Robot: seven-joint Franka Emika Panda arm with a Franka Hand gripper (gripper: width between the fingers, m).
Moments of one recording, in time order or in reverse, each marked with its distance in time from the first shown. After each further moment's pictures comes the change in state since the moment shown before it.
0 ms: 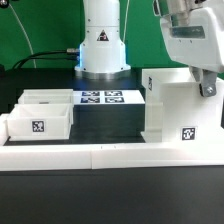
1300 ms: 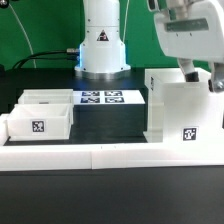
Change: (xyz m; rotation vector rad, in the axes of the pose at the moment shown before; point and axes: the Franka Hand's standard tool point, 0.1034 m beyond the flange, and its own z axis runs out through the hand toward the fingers) arm -0.001 0.017 -0.019 -0.003 -0.009 -0.153
